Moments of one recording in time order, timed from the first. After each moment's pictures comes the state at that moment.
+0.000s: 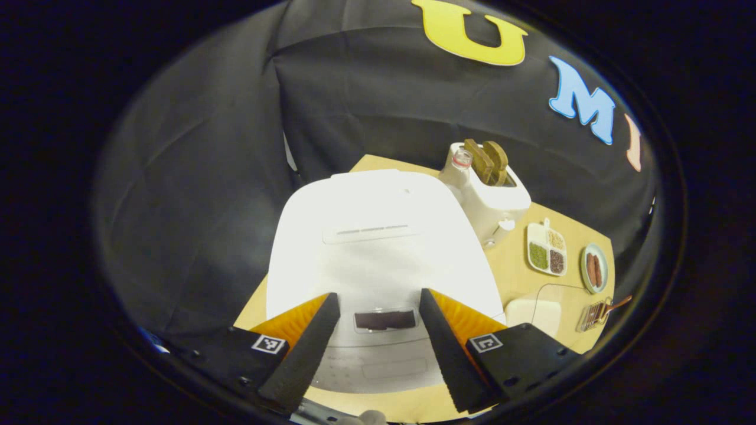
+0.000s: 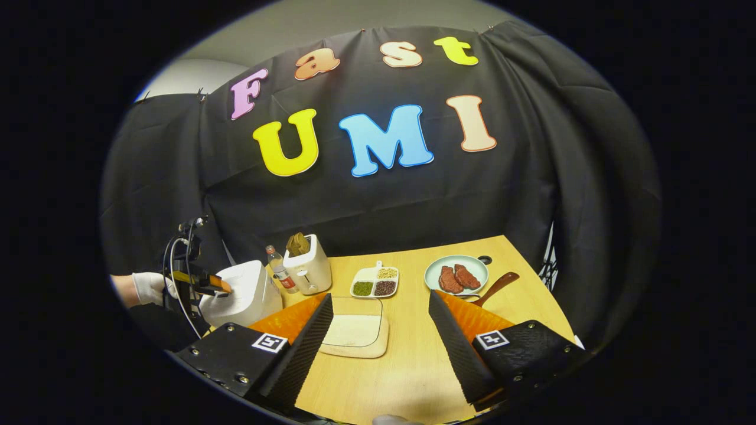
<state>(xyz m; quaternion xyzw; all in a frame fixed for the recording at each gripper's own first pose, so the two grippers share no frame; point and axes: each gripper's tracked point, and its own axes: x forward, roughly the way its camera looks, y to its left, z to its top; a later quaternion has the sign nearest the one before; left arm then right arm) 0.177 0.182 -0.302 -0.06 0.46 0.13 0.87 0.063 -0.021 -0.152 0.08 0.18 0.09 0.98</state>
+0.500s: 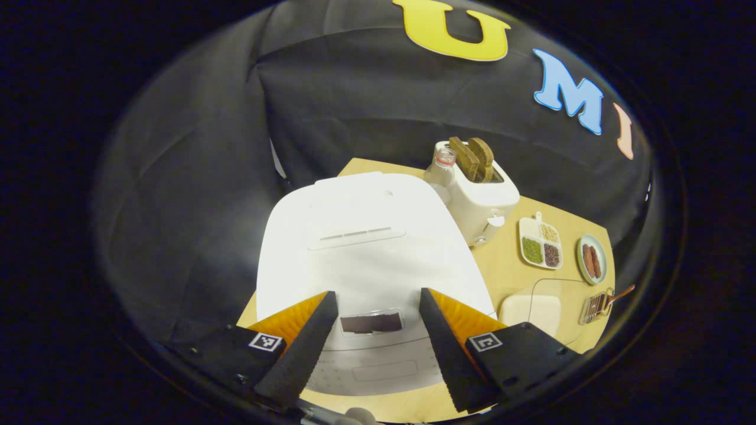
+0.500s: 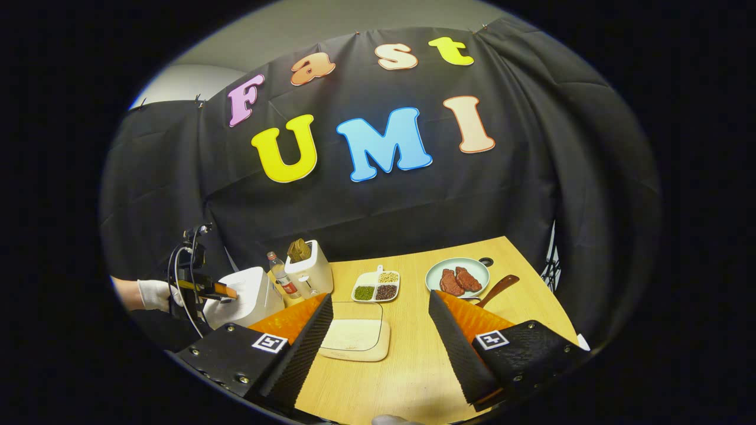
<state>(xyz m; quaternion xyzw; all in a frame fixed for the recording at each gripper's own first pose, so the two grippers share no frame) 0.183 0.176 -0.295 -0.05 0.45 0.11 0.88 0.067 -0.025 -0.147 0.09 0.18 0.09 0.98</state>
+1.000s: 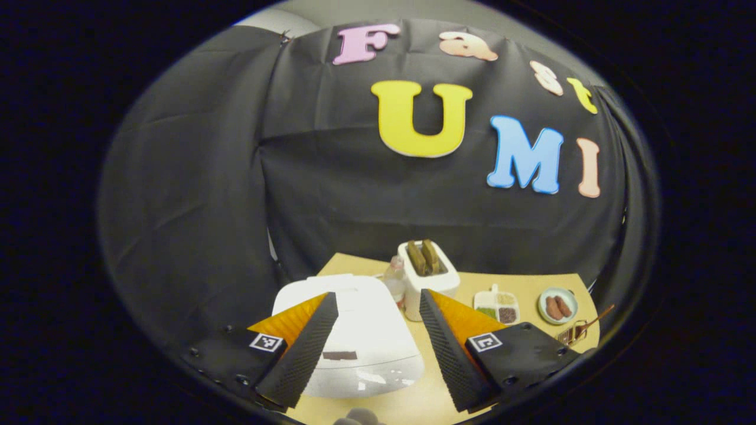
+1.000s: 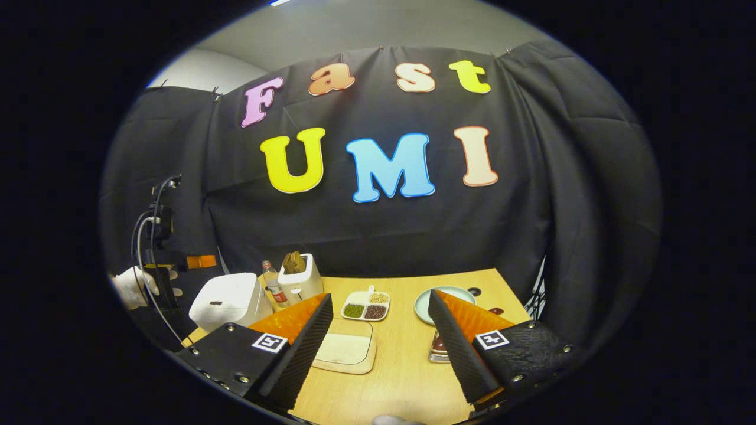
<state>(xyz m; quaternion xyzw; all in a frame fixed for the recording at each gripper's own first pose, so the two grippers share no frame) 0.182 0.129 -0.110 -0.03 0.21 0.08 0.97 0.071 -0.024 -0.092 0.04 0.11 0.08 0.99</state>
